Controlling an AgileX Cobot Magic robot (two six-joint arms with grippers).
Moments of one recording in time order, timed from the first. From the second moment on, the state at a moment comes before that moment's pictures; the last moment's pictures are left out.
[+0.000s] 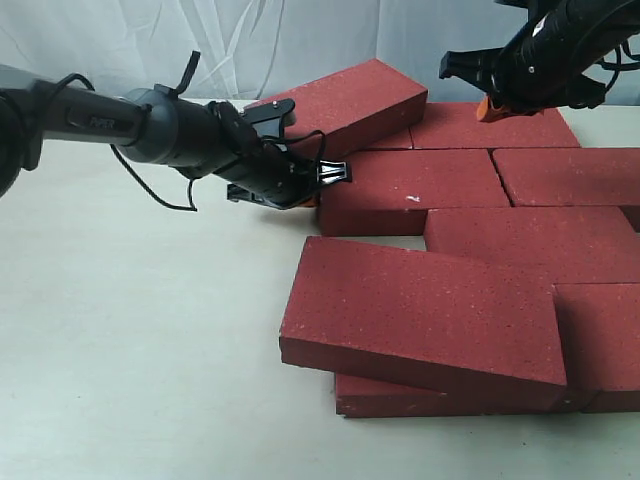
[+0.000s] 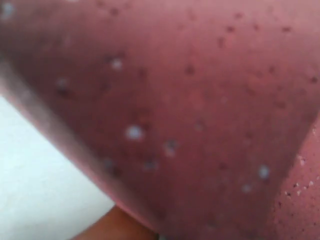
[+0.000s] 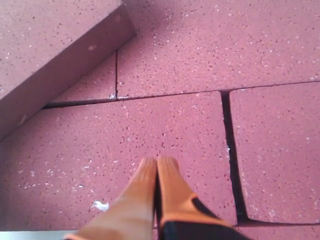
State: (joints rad) left arm -0.51 2.28 -1.50 -0.80 0.28 0.26; right arm 0.17 1.87 -1.43 0.09 0.64 0.20
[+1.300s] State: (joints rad) left arm -0.51 1.69 -1.04 -0.45 0.56 0.04; right arm 0.17 1.39 -1.04 0.03 0.93 0.19
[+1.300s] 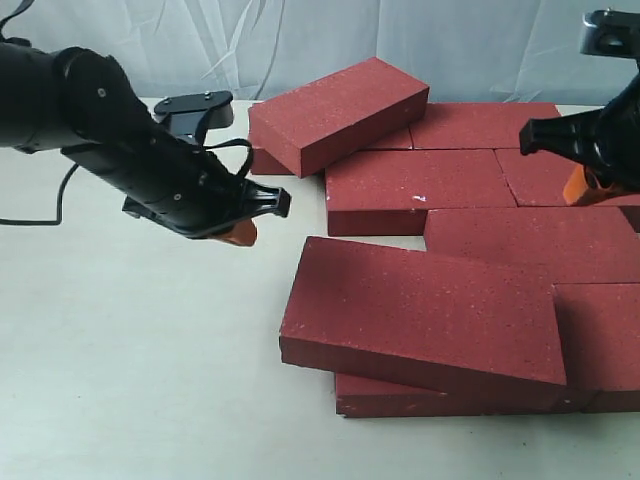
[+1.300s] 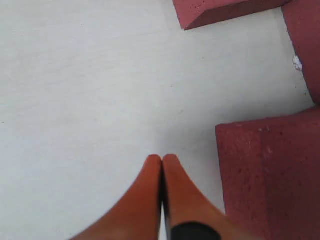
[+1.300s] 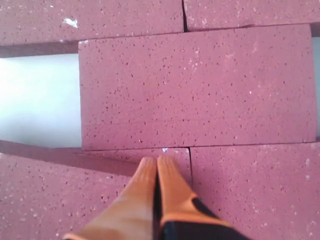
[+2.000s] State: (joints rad) left arm -0.57 1.53 -0.90 -0.28 0.53 0.02; right arm 0.17 1.30 -0.69 0.03 0.74 0.19
